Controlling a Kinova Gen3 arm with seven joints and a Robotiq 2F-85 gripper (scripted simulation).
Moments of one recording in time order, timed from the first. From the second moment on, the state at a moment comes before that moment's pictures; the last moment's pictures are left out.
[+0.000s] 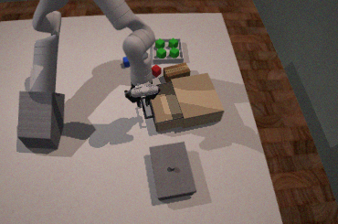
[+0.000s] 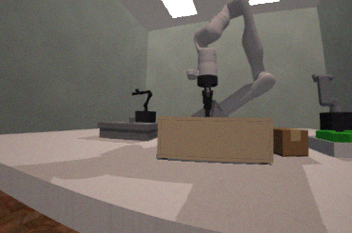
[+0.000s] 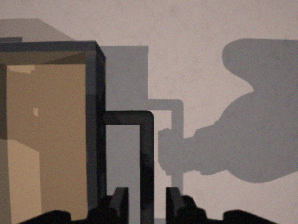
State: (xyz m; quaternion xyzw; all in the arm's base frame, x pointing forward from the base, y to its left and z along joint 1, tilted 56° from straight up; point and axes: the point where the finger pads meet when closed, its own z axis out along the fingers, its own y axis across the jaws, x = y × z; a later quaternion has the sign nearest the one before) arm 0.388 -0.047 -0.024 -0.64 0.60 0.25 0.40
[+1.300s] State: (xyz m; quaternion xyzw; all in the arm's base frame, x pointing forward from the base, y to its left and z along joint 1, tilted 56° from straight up) arm 0.390 -0.041 -0.028 -0.64 0.60 0.25 0.40
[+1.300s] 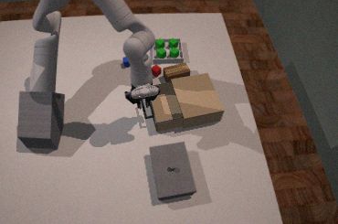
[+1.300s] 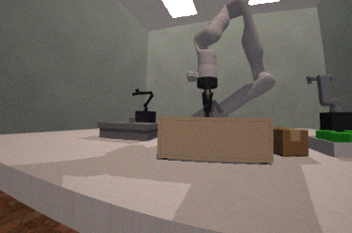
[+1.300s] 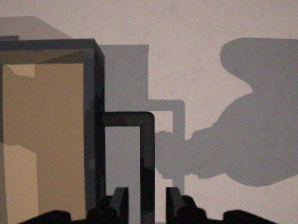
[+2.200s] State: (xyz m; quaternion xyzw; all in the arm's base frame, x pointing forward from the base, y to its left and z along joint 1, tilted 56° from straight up) arm 0.393 -0.026 -0.039 -0.64 0.60 0.25 0.40
